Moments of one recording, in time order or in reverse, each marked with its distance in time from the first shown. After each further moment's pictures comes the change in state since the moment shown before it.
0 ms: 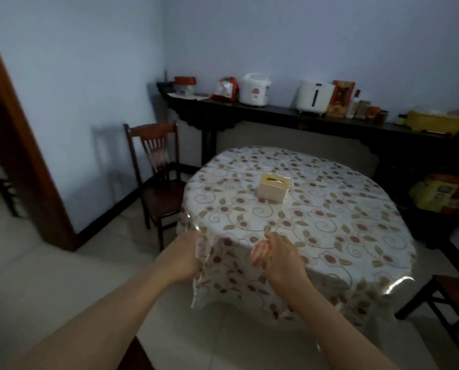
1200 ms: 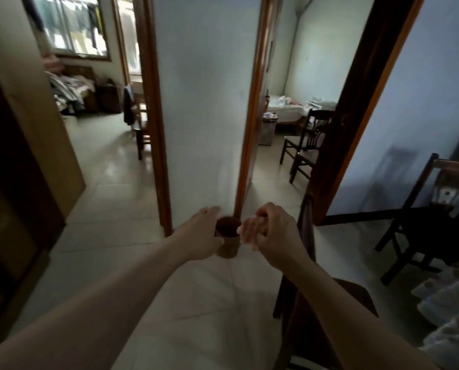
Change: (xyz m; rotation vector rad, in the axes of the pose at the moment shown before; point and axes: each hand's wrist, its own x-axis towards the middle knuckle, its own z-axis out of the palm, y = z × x) left_hand -0.717 -0.231 -0.089 -0.006 0.519 -0.851; right_hand -0.476 -0.502 0.121 0.440 -0.534 -0.913
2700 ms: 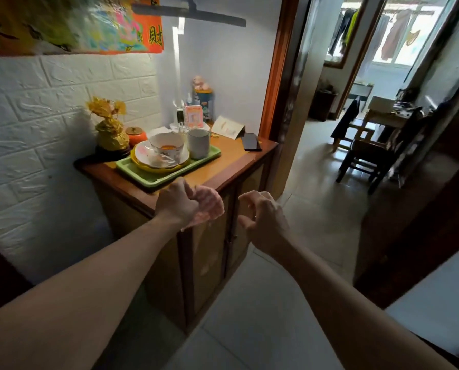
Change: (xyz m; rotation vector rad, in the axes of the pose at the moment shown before) left_hand -0.177 -0.715 -0.333 -0.170 0.865 -0.994; right_hand 0.164 -0.586 0.589 0.210 -0.580 -0.642
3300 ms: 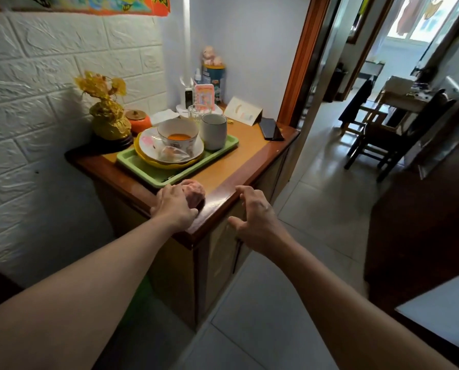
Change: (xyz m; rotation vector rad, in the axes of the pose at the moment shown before) left_hand 0.117 -0.098 0.038 0.253 -0.255 -0.115; right_hand 0.092 -0.012 0.095 0.066 -0.172 0.105
